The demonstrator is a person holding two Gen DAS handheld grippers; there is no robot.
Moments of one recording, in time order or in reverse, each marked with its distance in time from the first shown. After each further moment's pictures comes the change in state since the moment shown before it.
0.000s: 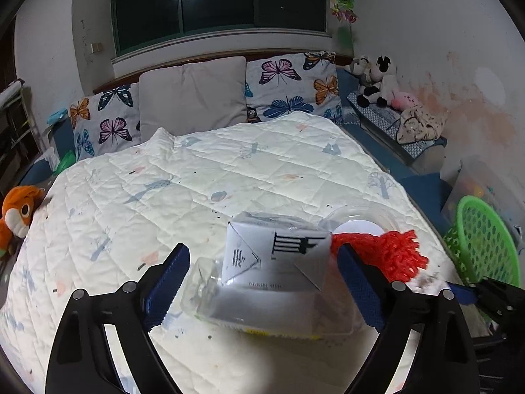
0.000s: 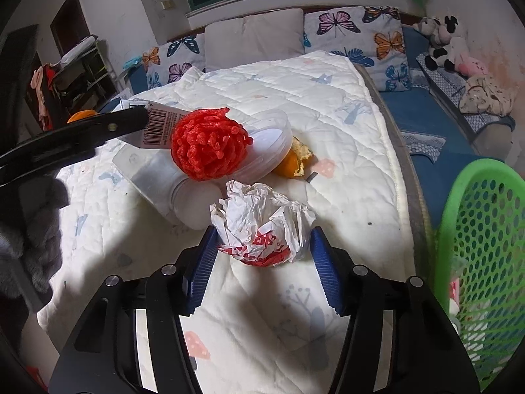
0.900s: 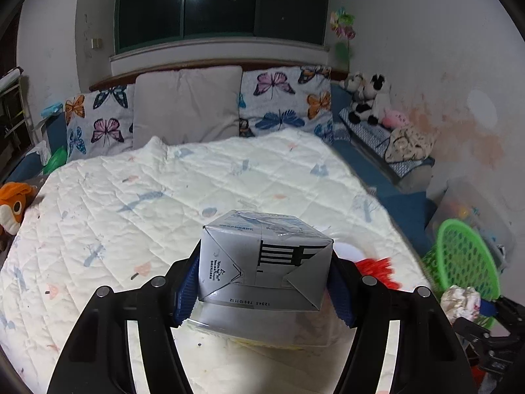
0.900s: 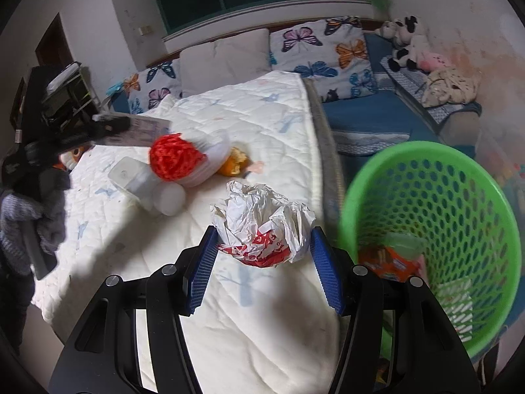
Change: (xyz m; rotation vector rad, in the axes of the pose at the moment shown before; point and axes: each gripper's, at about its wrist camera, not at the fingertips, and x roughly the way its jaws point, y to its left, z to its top) left arm -0.027 0.002 0.016 -0.057 -0.057 -0.074; right arm -0.074 -0.050 -0.027 0.091 -0.079 -0.084
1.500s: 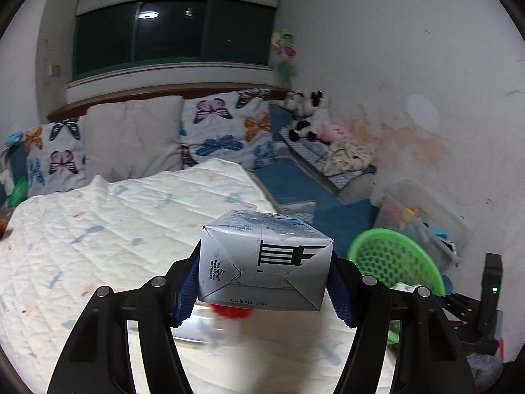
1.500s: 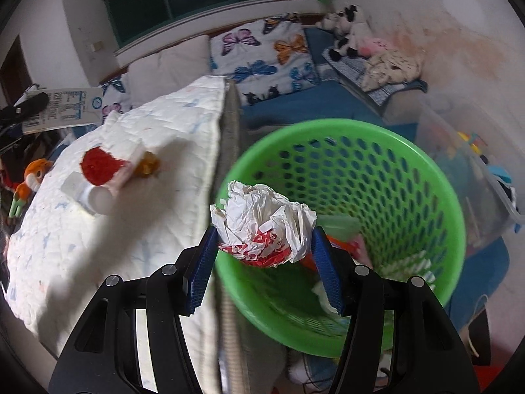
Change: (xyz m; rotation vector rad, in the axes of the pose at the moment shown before) left arm -0.050 -0.091 0.014 0.082 -0.068 -0.213; right arm -0.032 -0.081 -0.025 0.122 0.003 -0.169
